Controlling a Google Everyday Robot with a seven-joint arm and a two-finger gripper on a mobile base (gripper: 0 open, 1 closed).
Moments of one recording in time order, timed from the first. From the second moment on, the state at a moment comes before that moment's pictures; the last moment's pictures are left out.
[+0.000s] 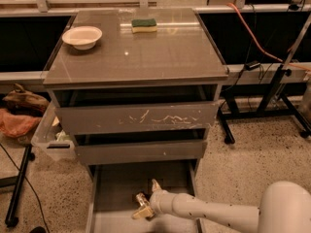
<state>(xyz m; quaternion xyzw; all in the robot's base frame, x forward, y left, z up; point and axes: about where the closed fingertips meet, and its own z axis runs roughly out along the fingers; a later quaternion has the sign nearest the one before) 0.533 0.044 0.253 -0.44 0.77 0.24 0.39</state>
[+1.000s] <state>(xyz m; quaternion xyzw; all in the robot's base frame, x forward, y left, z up) 0.546 0.082 0.216 -0.47 0.76 0.24 0.38</state>
